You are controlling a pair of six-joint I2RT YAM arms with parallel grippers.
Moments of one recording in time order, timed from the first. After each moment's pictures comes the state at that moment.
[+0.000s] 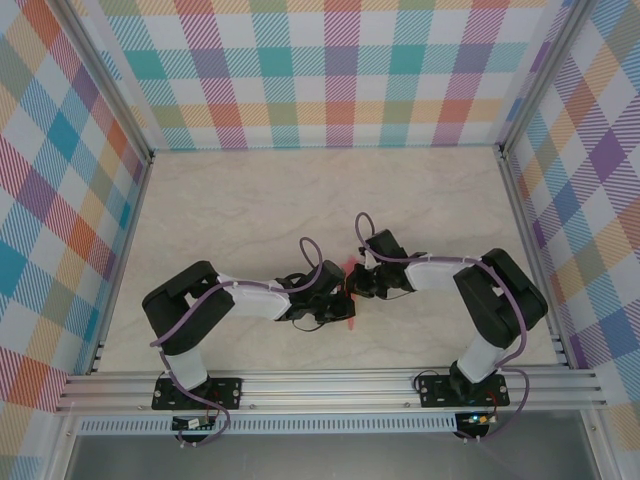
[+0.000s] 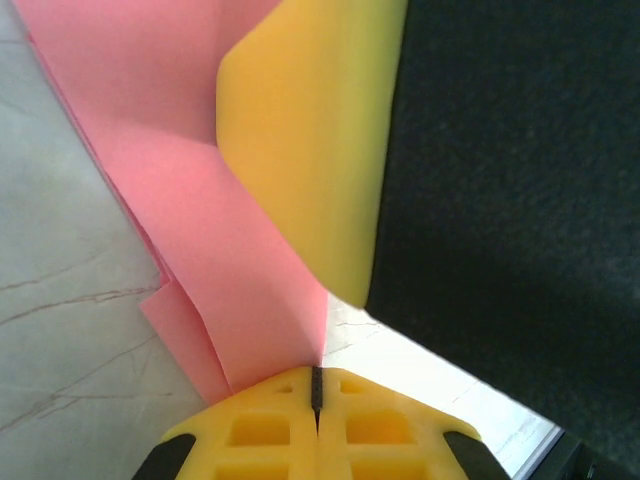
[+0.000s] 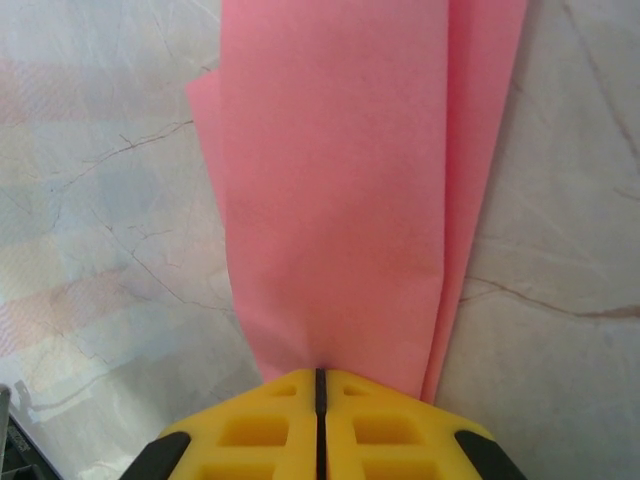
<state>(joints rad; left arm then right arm) -0.97 1.77 0.81 0.08 0.25 -1.05 0.58 1.68 0.74 -0.11 -0.43 0.73</state>
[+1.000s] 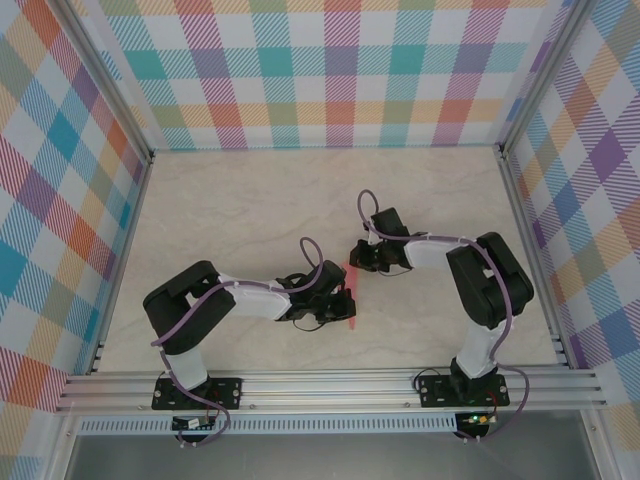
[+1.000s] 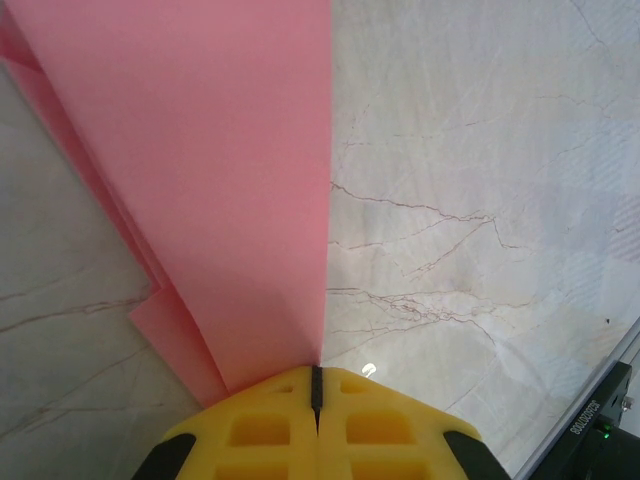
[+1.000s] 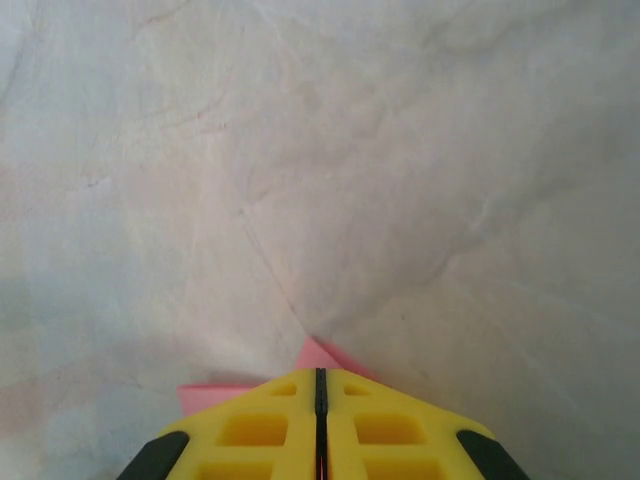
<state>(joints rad) -0.97 1.78 0.81 0.09 0.25 -1.05 0.47 1.84 0.95 -0.11 -0.37 0.62</state>
